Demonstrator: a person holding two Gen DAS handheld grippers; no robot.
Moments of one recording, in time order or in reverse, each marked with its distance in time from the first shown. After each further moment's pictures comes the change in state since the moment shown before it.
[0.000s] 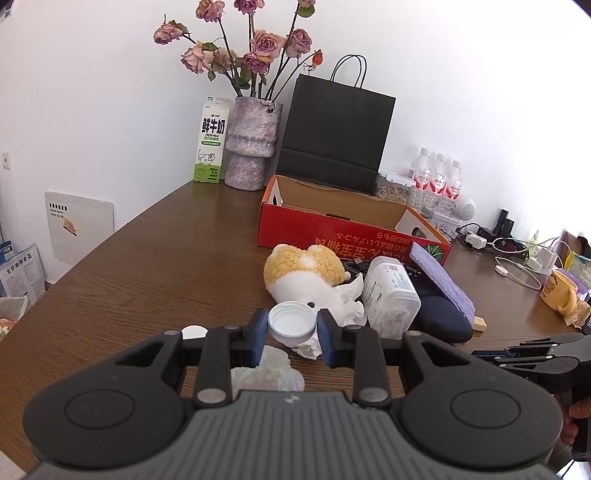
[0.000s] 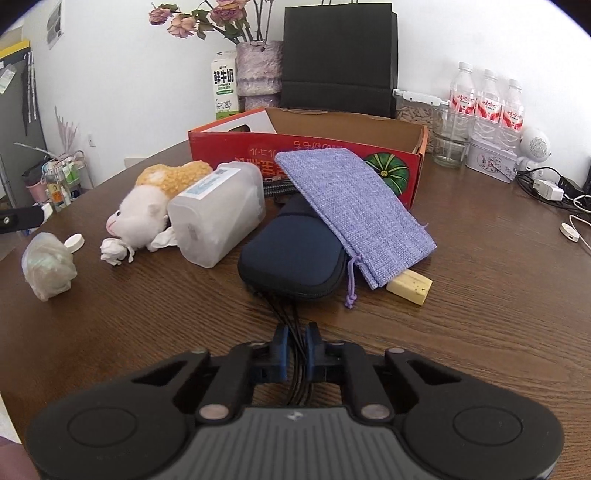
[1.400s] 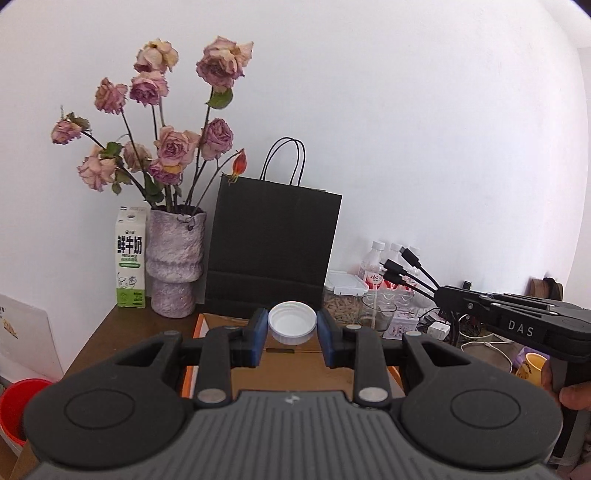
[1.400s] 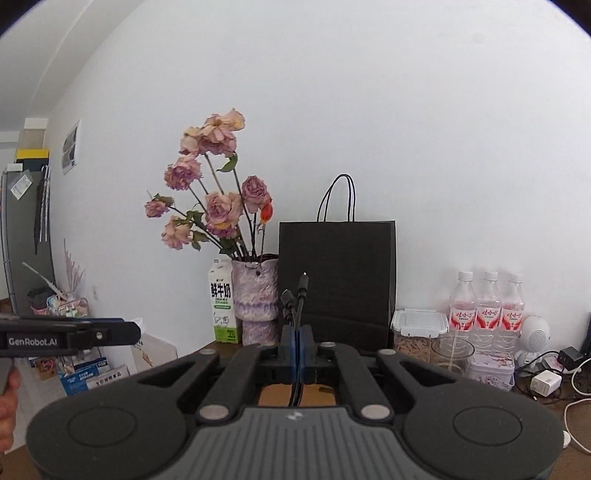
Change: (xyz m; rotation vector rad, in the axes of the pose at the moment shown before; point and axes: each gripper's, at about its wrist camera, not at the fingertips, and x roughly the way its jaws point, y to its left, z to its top) left arm 0.087 -0.057 0.193 0.093 -0.156 -0.173; right arm -0.035 -0.035 0.233 0.051 -0.518 0.005
